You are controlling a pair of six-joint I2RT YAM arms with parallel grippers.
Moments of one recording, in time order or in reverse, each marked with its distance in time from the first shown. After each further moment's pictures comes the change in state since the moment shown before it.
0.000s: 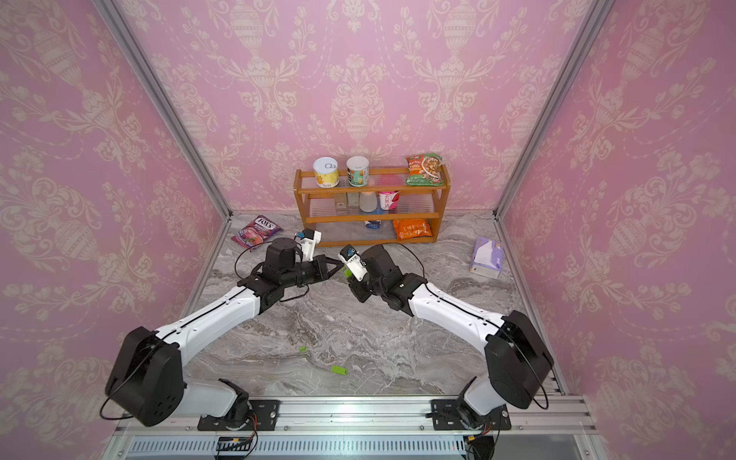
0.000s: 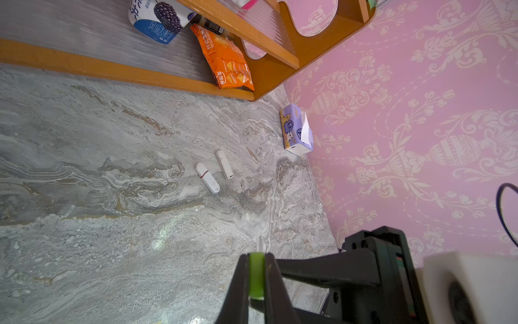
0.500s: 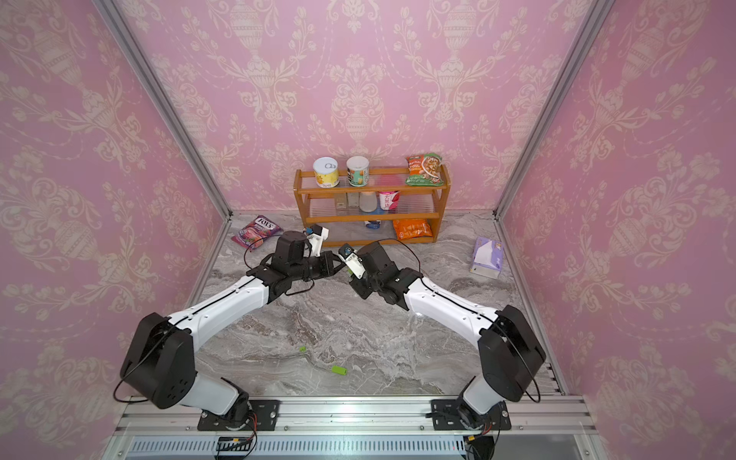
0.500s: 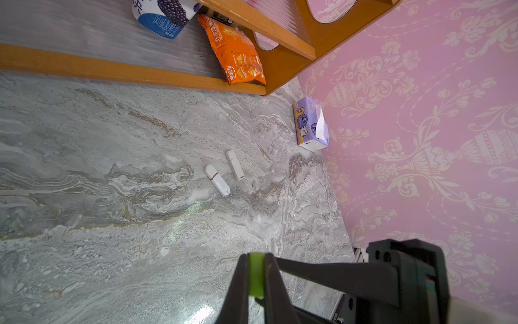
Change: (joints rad) left arm -0.016 0.103 0.111 -0.092 -0.016 0.048; right arm 0.000 0.051 0.068 -0.081 0.090 -0.101
